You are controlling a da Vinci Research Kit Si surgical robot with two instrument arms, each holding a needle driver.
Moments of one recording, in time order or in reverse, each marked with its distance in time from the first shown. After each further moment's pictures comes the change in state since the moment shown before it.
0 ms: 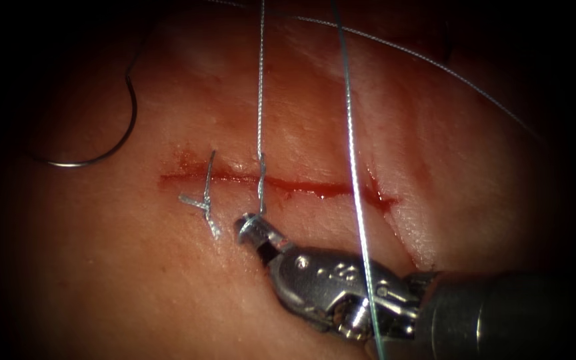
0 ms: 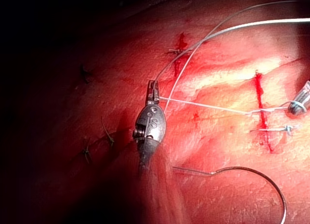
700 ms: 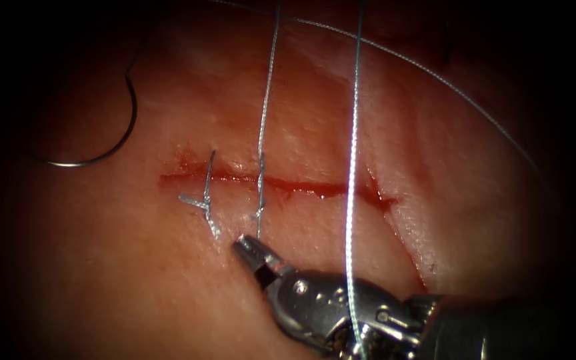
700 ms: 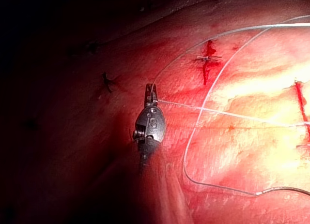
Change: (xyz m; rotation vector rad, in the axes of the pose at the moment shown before) right arm 0.000 -0.002 -0.002 0.037 -0.004 -0.011; left arm -0.003 -0.006 0.004 0.094 -0.062 0.052
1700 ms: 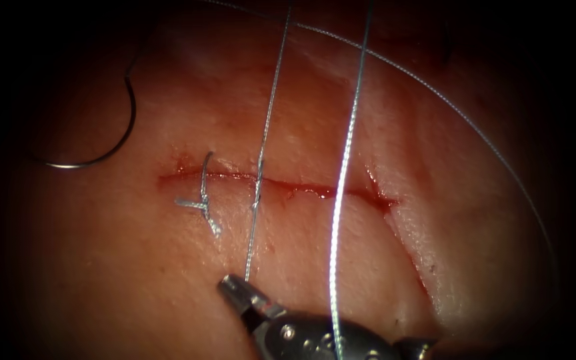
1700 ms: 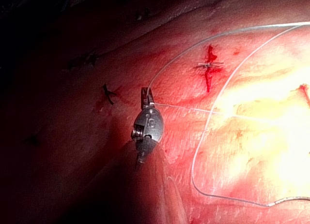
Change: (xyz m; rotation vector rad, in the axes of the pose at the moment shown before) right arm -0.002 -0.004 -0.003 0.080 -0.027 -0.054; left arm 0.000 -0.001 0.003 0.066 -0.058 0.090
